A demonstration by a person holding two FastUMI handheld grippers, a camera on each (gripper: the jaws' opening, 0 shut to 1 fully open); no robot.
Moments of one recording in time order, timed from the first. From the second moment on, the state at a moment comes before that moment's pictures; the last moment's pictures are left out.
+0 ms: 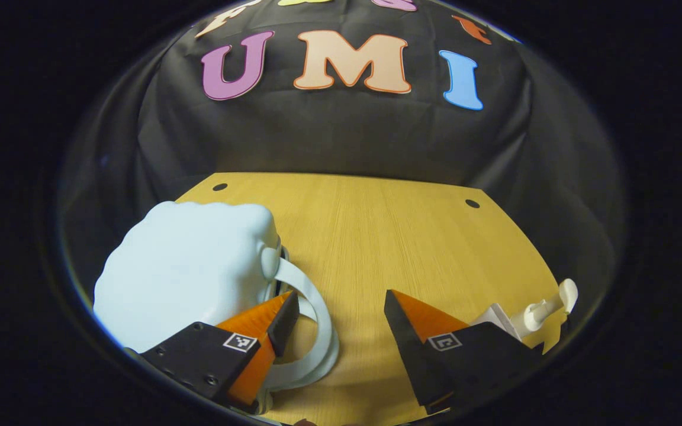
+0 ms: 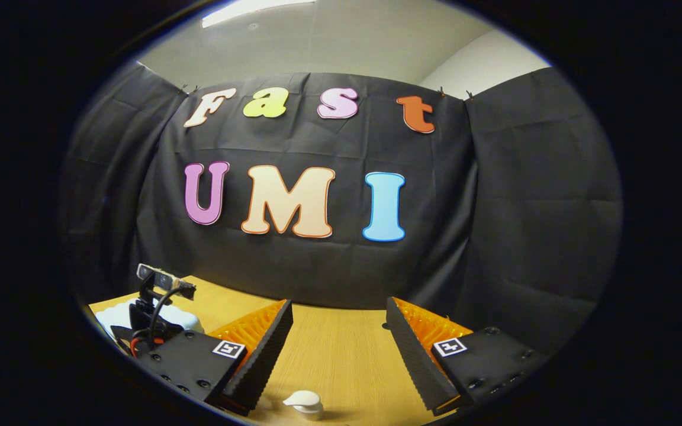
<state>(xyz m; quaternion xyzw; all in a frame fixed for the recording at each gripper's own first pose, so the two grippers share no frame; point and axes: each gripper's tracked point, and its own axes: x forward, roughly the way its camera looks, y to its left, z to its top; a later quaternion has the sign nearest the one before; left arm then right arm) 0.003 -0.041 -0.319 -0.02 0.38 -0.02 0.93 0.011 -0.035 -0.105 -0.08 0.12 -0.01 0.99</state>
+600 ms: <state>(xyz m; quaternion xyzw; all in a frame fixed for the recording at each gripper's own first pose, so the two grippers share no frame) -0.001 -0.041 -0.364 -0.02 0.46 -0.01 0.89 0.014 -0.047 -0.113 -0.08 0.13 -0.03 0.99</state>
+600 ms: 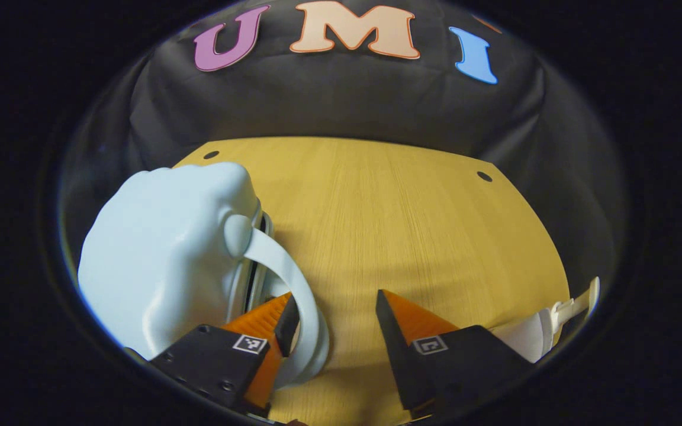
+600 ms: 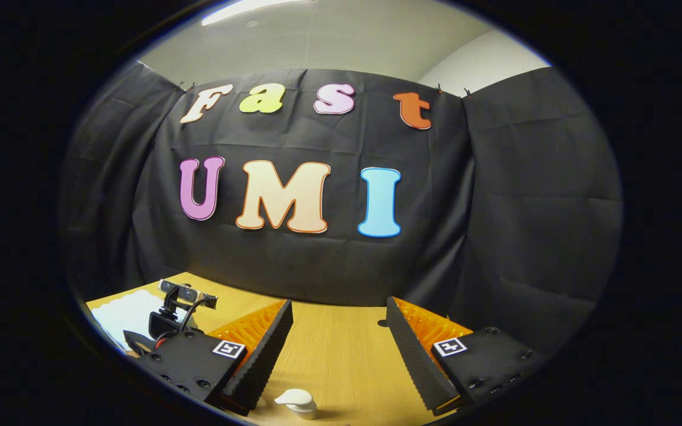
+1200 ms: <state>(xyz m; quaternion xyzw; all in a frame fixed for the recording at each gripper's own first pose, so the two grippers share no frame) 0.002 -0.030 -0.343 0.02 0.46 -0.02 0.89 0.017 -0.028 -0.106 -0.07 0.11 0.00 0.99</state>
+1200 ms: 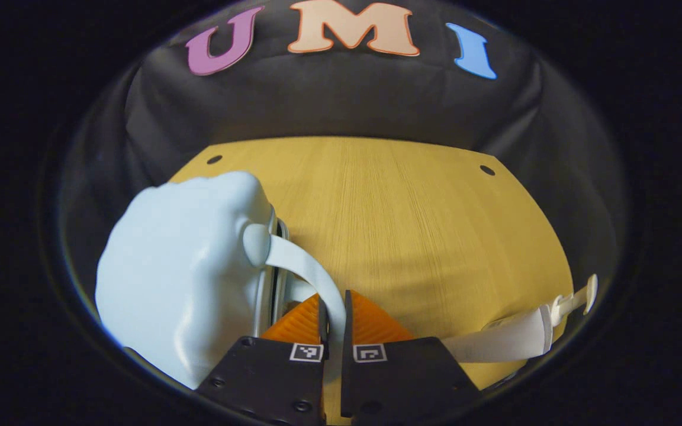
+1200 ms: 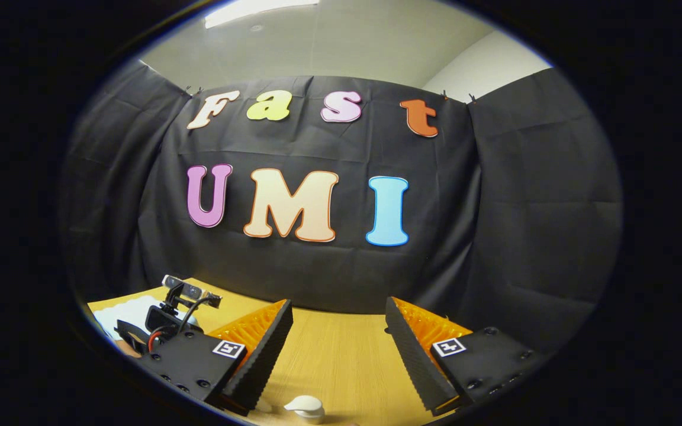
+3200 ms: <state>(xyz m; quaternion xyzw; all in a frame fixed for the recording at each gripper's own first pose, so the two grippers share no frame) 0.037 0.274 -0.133 0.03 0.30 -0.01 0.95 0.028 0.208 -0.092 -0.02 0.06 0.06 1.00</state>
